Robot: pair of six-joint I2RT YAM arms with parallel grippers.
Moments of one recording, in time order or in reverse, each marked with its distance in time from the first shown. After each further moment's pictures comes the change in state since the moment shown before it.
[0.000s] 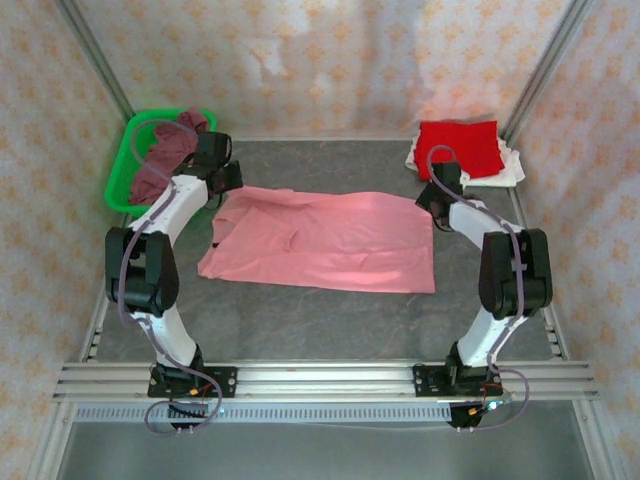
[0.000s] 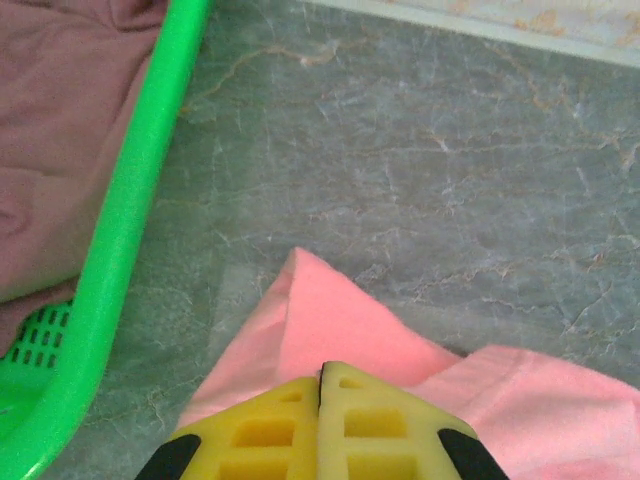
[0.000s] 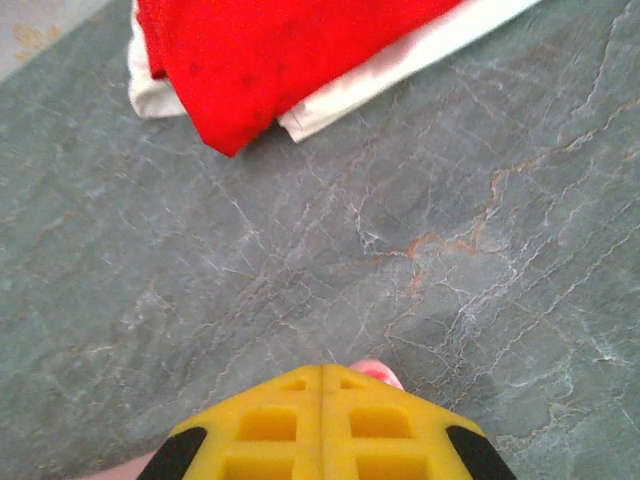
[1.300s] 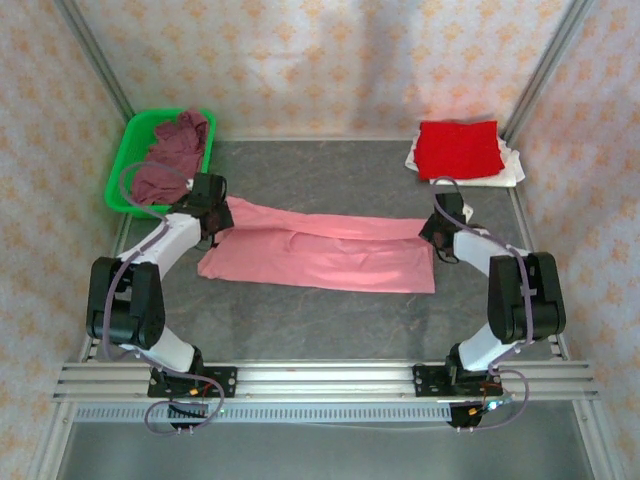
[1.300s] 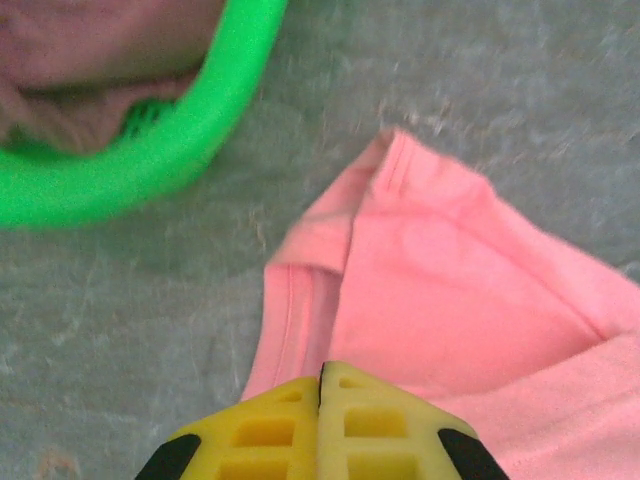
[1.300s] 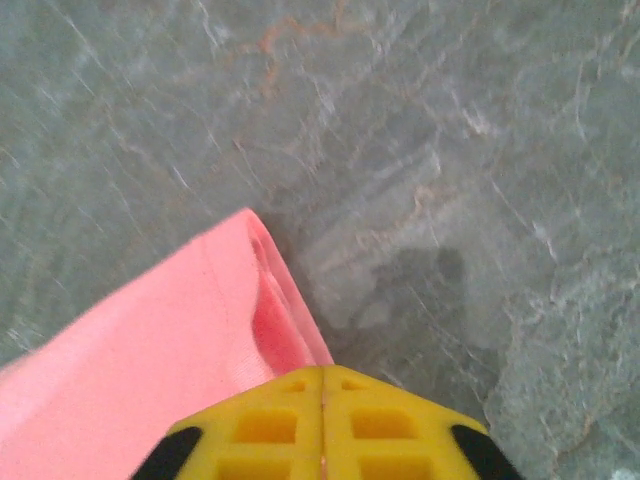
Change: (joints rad) left arm 0.001 -0.201 -0.420 0.042 -0.087 -0.110; right arm 0.000 -0.125 -0.287 -0.001 -0.019 0.063
